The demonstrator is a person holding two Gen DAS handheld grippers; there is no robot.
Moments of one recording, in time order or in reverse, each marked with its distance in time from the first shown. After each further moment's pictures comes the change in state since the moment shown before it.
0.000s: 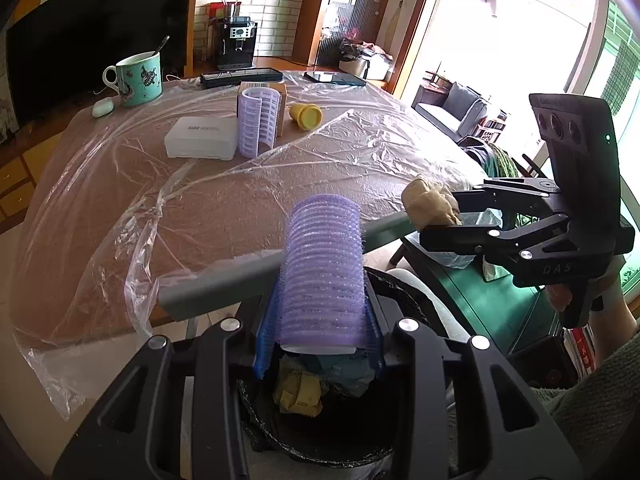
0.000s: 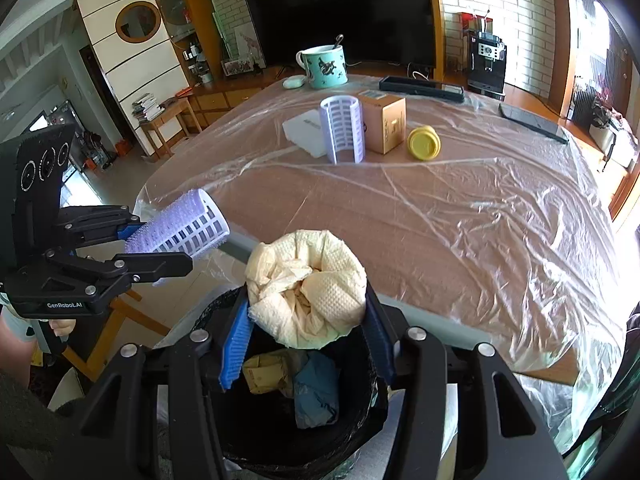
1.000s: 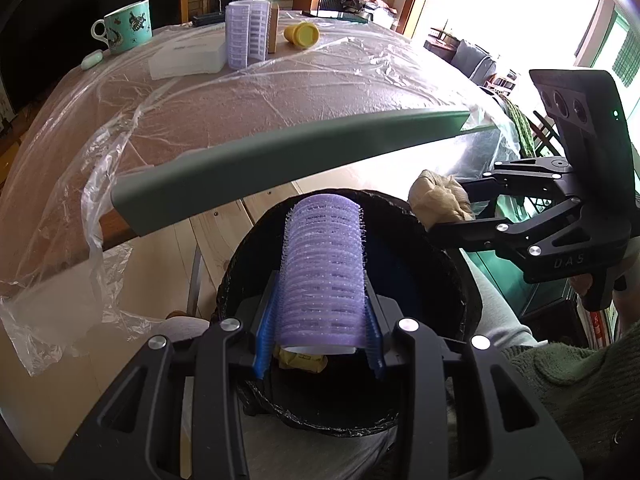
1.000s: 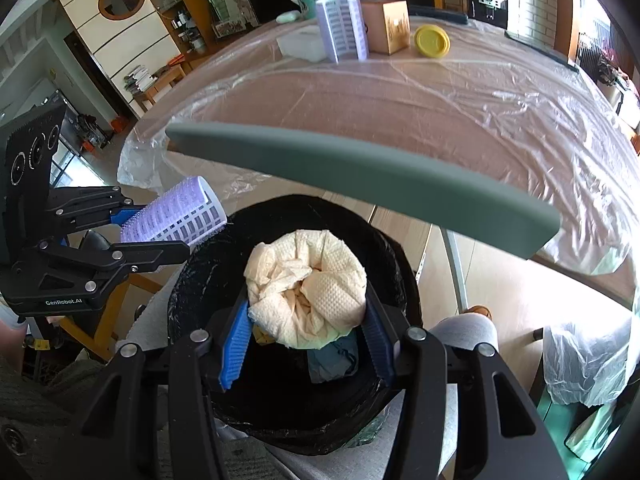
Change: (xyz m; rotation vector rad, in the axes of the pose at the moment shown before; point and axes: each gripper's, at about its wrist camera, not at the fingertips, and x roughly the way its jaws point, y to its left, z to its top) left arm 0.036 -0.006 -0.047 0.024 0.164 0.032; right arm 0.041 0.001 -0.056 0.056 0.164 0.022
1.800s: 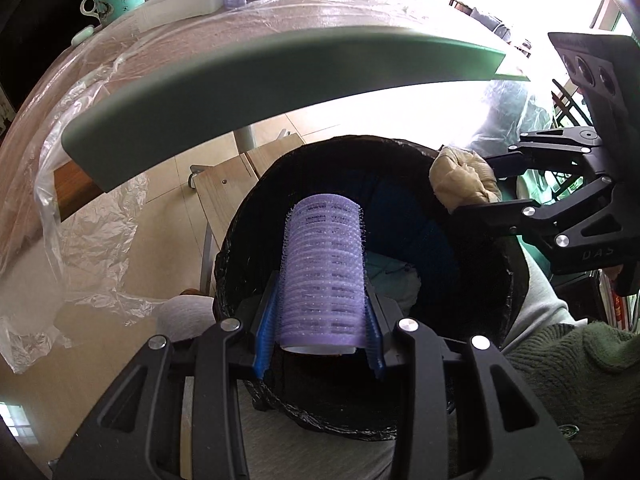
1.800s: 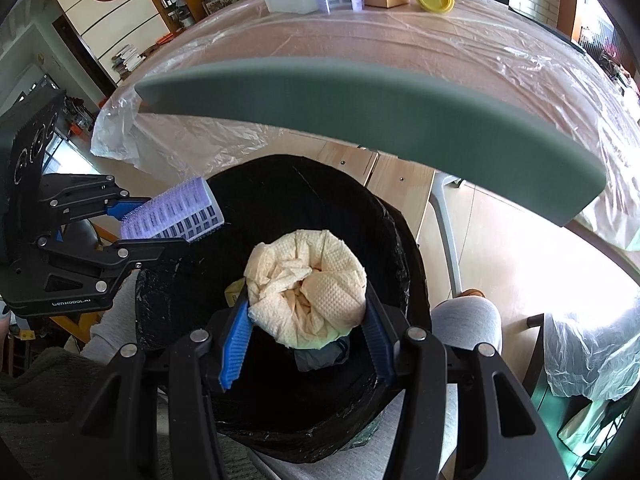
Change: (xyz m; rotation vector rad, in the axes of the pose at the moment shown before) left arm 0.043 0.007 -0.015 0.031 0.113 0.067; right arm 0.034 -0.006 -0.014 -0.007 0.076 -0.045
